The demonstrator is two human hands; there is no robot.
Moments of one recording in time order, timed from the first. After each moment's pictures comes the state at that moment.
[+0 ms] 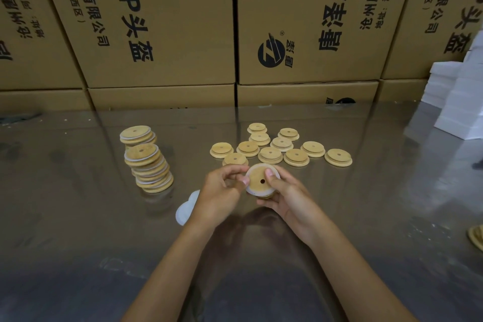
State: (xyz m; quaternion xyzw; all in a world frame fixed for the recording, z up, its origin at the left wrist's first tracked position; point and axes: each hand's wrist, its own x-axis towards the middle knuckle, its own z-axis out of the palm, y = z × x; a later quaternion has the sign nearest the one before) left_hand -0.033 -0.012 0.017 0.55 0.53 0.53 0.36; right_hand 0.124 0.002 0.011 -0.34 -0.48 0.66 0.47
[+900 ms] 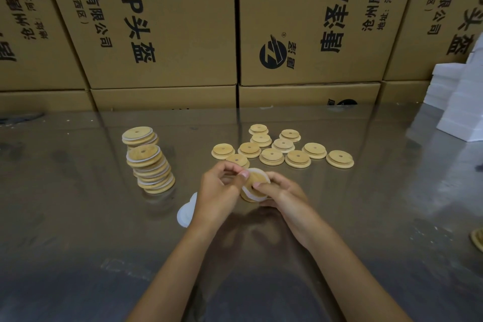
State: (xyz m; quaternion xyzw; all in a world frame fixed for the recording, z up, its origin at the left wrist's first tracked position) left_hand -0.028 -0.012 0.019 0.50 0.54 0.60 0.31; right_hand 0.114 -0.002 0.012 -0.40 -0.51 0.61 0.46
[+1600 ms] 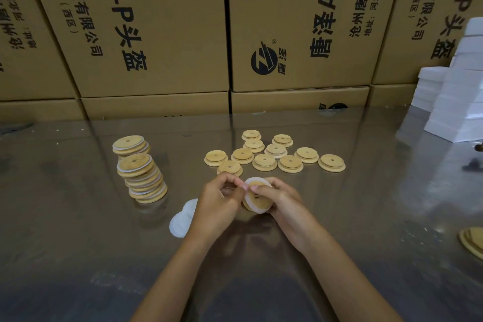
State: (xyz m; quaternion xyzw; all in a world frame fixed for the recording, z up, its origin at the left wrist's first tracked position) left_hand -0.025 -0.012 0.012 0.54 0.55 0.54 0.34; right_hand 0.122 0.001 0.013 -0.38 -0.44 0.66 0.49
